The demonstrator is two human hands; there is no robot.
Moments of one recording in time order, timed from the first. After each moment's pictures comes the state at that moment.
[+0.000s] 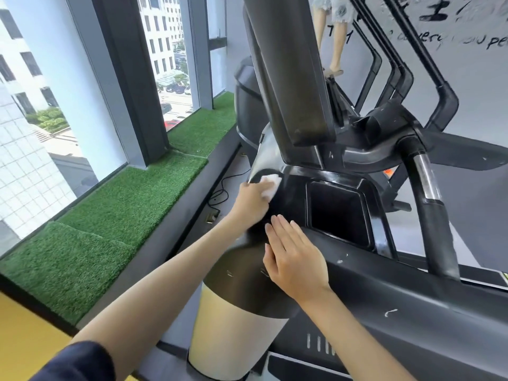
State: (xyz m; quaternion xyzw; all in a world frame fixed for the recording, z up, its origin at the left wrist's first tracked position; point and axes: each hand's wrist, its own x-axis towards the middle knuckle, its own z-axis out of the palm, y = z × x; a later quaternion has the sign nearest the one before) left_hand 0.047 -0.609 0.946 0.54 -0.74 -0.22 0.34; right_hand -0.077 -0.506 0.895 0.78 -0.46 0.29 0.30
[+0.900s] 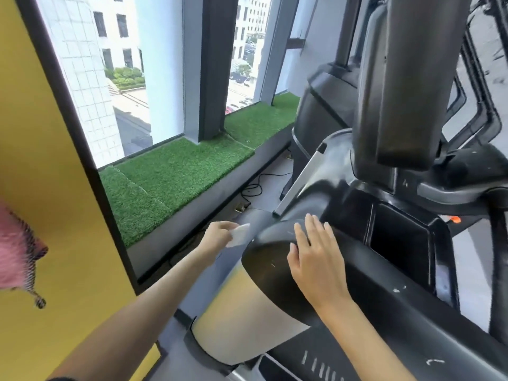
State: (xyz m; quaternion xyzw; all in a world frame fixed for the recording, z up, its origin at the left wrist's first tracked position) left_hand 0.194 -0.534 0.830 0.66 -0.38 -0.46 0.45; right_hand -0.030 -0.501 0.904 0.82 -0.48 0.19 0.25
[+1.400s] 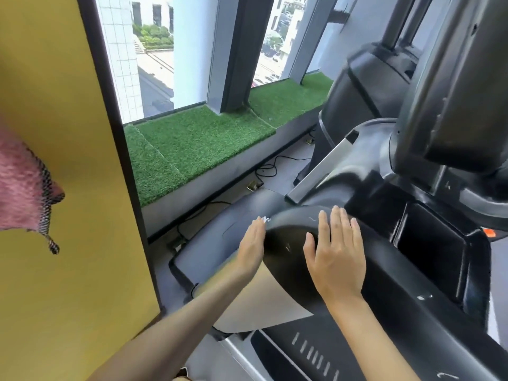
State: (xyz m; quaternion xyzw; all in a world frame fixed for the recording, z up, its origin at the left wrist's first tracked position) left_hand 0.110 -0.487 0.809 0.61 -0.32 -0.48 0.55; right_hand -0.035 -0.507 0.883 0.81 -0.47 0.17 0.32
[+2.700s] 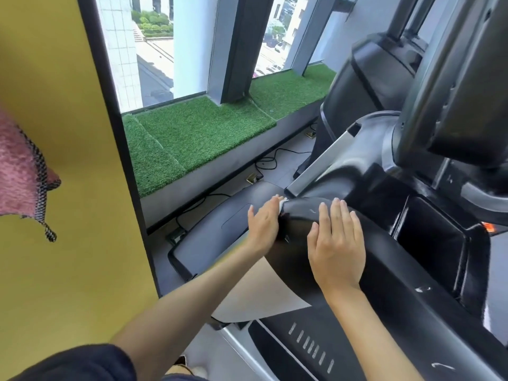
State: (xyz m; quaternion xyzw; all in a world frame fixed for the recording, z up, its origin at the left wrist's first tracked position) left_hand 0.103 -0.518 0.834 0.62 -0.41 -0.42 0.52; right_hand -0.035 -0.514 0.875 0.79 -0.45 0.24 0.34
